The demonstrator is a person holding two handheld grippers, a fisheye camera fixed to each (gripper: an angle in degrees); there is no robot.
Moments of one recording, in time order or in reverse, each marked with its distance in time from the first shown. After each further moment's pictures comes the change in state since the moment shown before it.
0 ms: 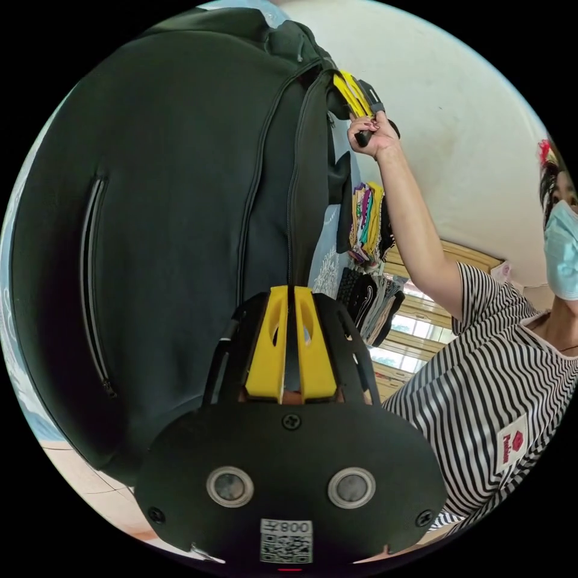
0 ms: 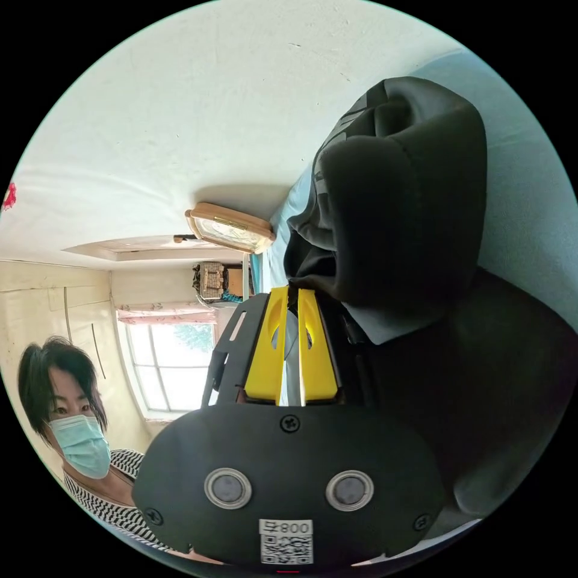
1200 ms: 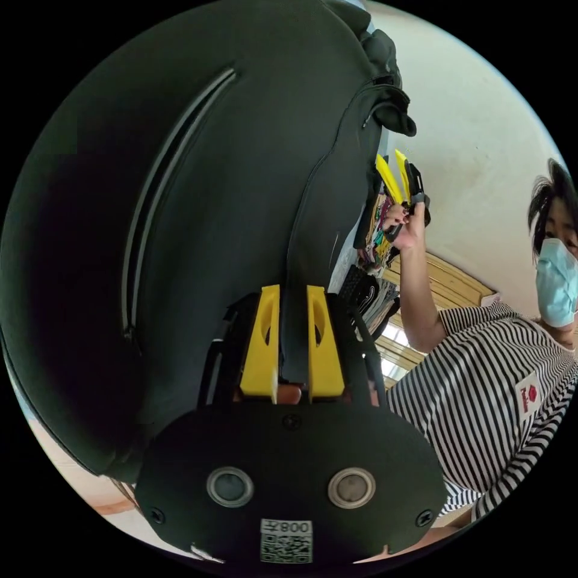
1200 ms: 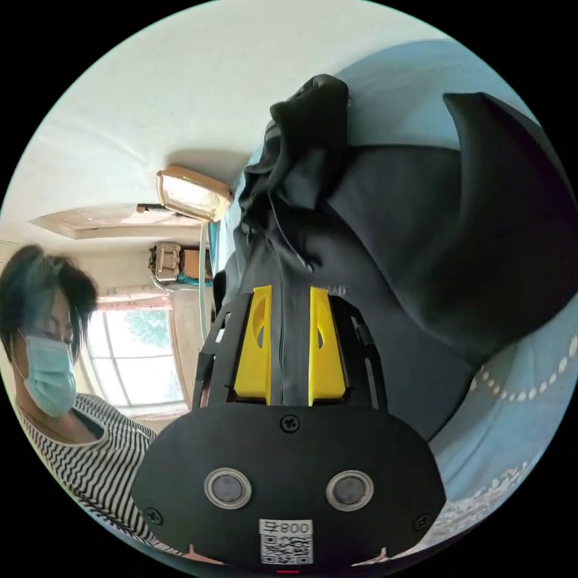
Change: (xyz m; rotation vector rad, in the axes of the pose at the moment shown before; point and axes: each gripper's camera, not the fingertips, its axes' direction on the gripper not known) left arm -0.087 0.059 -0.034 -0.072 0.074 -0.178; right arm 0.018 0.117 -0.006 -0.087 0.273 -0.008
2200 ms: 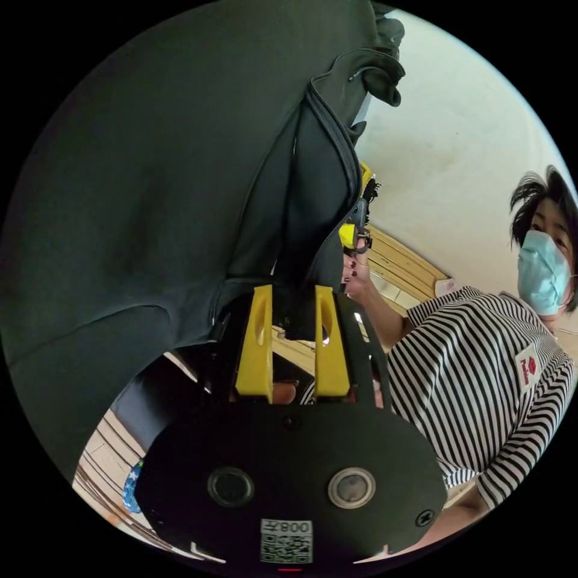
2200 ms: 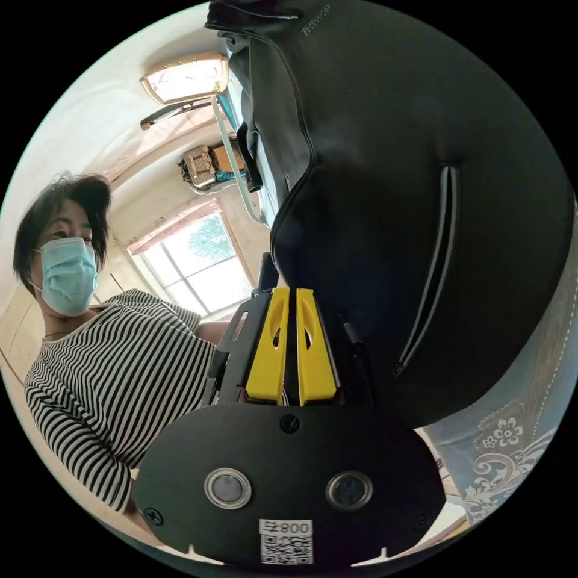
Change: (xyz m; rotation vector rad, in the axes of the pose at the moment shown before) left arm -0.003 0.021 0.059 -0.096 0.276 0.010; right arm 0.041 0.105 0.030 -0.581 -0.387 0.114
